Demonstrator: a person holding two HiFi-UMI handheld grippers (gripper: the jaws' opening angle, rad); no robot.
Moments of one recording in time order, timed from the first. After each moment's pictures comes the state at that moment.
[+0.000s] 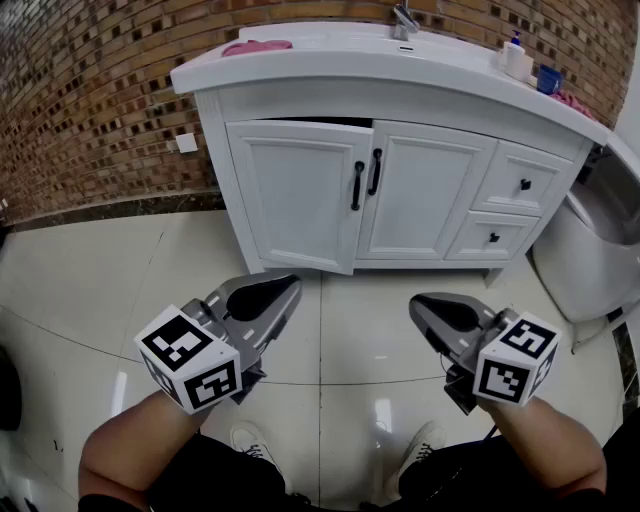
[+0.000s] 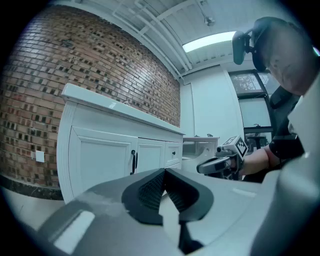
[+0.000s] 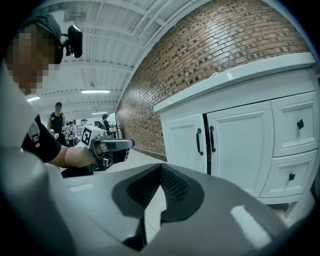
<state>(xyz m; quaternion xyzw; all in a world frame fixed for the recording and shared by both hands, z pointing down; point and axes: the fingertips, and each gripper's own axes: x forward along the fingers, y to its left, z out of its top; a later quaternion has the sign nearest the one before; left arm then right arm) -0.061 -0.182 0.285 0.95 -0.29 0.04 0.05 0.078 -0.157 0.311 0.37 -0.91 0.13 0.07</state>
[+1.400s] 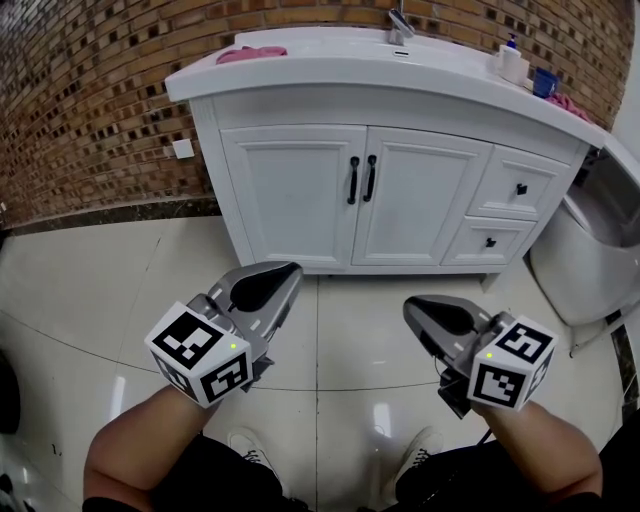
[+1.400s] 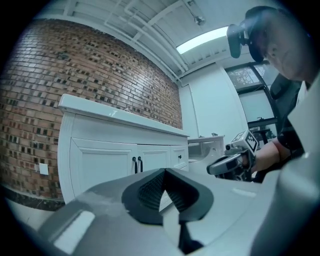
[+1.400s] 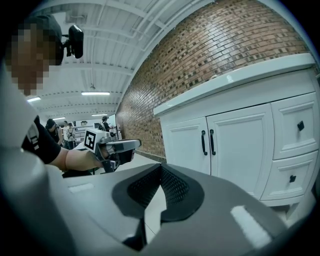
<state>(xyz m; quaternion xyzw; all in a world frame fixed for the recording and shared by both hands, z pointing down) -0.051 -0.207 0.273 0.94 -0.33 0.03 0.00 0.079 -0.162 0.301 0.37 -0.92 0.13 0.06</state>
